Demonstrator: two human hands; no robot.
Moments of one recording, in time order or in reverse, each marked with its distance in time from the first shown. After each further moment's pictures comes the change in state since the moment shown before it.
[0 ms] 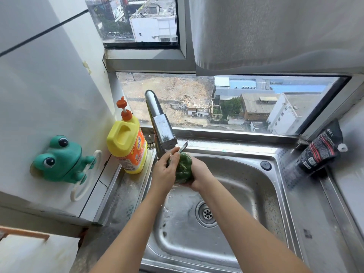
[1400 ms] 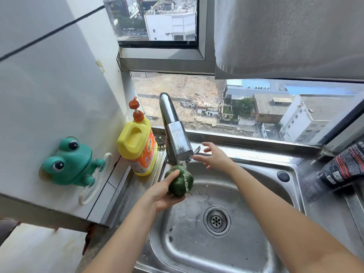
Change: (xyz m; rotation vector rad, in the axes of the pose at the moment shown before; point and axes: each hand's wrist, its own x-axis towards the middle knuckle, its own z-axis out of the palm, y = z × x) left_hand 0.015 -0.021 -0.033 -0.479 -0.006 -0.857; right_hand 0.061 -0.055 -0.041 -0.939 -0.015 -0.393
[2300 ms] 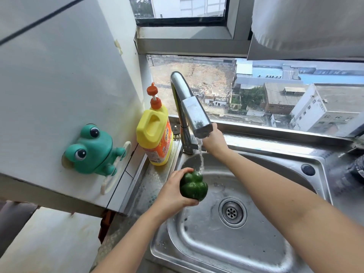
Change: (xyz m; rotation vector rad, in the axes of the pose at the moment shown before) left_hand -0.017 -0.019 -0.053 1.085 0.011 0.681; right_hand 0.060 -0.019 0.064 -0.251 0.276 -0.088
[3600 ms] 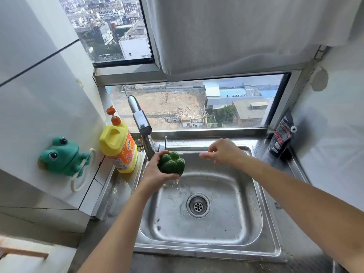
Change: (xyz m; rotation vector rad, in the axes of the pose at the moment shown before) left_hand -0.024 0.095 0.041 -0.185 0.084 0.076; right_hand -0.170 0.062 -0.184 -0.261 -0.078 -0.178
